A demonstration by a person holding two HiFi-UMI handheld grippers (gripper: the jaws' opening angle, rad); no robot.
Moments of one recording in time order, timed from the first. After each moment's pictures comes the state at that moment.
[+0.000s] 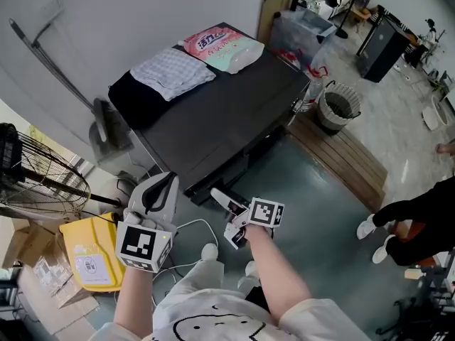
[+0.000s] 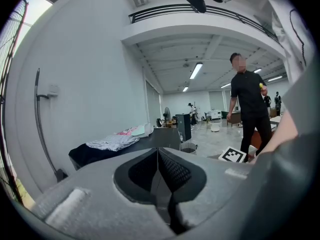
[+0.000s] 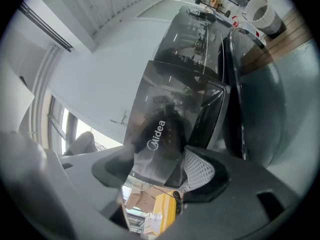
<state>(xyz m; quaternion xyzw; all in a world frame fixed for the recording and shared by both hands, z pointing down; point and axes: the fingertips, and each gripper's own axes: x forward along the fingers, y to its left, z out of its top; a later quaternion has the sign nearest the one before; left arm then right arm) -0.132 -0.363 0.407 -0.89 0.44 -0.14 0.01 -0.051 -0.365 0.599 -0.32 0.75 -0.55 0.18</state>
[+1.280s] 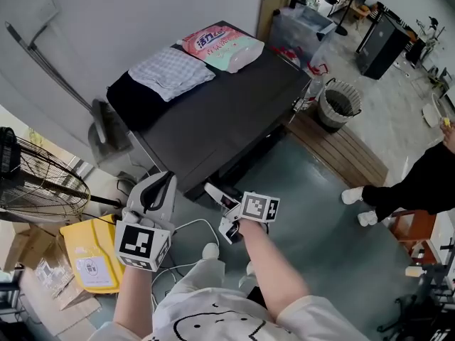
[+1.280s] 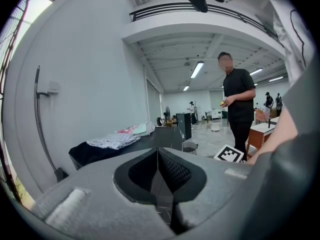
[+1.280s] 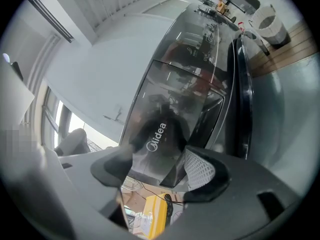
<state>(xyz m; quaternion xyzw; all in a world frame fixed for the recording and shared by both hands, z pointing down) -0.139 -0.374 0.414 -0.89 0.44 -0.14 0.00 -0.065 -0.389 0.602 -0.35 0.76 -0.53 0.15</state>
